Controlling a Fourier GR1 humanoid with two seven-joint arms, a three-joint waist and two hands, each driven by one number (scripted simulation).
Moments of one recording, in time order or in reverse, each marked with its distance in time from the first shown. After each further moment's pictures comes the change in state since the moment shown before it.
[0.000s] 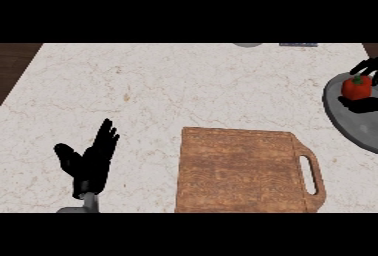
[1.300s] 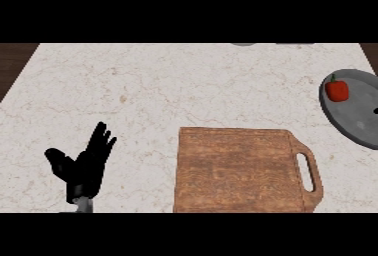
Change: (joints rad) left arm 0.031 0.010 0.020 -0.020 0.016 -0.010 -0.005; right arm -0.144 -0.149 -0.341 0.413 -0.356 0.670 -0.263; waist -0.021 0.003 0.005
